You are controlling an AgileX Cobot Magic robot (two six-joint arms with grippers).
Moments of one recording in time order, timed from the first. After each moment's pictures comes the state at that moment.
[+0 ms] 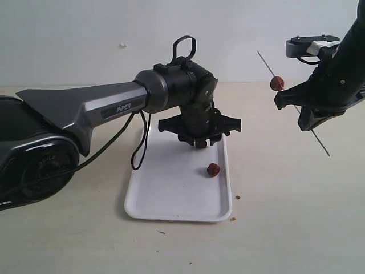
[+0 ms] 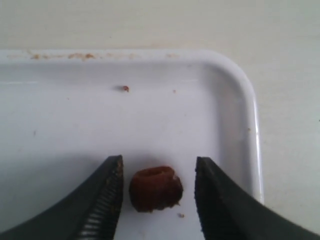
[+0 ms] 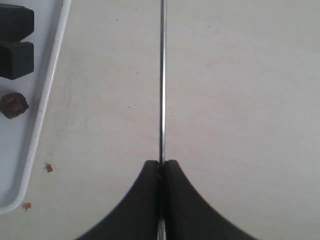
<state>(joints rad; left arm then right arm) -0.75 2.56 -2.20 0.16 0.89 -0.70 0.00 1.76 -1.28 0.10 0.91 -0.09</state>
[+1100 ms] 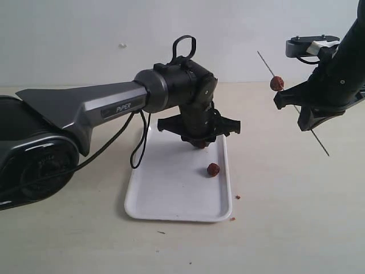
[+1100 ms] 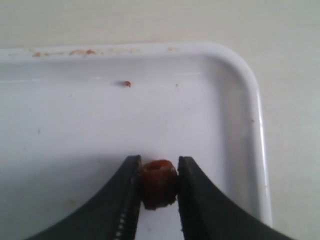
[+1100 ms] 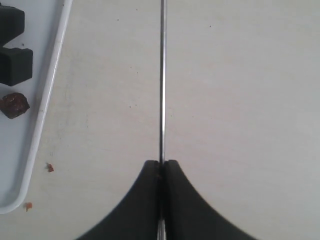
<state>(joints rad) -0.75 2.56 -2.20 0.16 0.91 -0.65 0.00 1.76 -1.28 0.10 0.91 -0.09</state>
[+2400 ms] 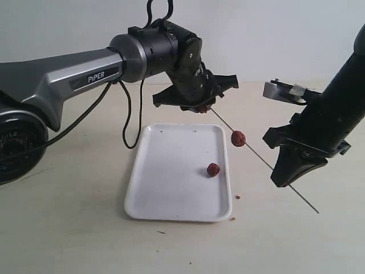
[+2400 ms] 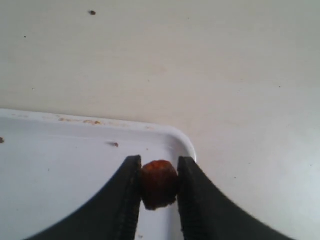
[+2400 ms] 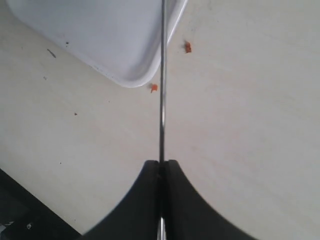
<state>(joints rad) -0.70 2.45 -2.20 0.13 0.83 -0.79 0.00 1.76 -1.12 0.50 1.15 -0.46</state>
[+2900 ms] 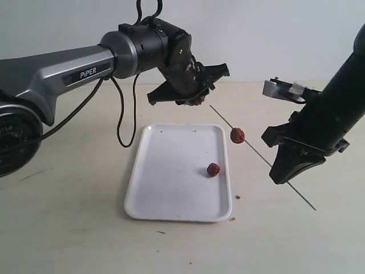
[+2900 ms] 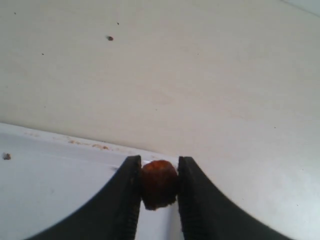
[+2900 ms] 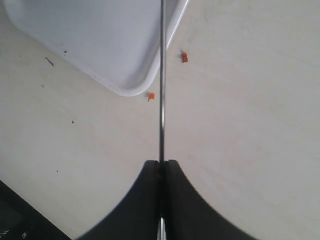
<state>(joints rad) -0.67 2.45 -2.20 0.12 0.78 -0.89 0.00 1.76 -1.12 0.51 1.12 -0.46</state>
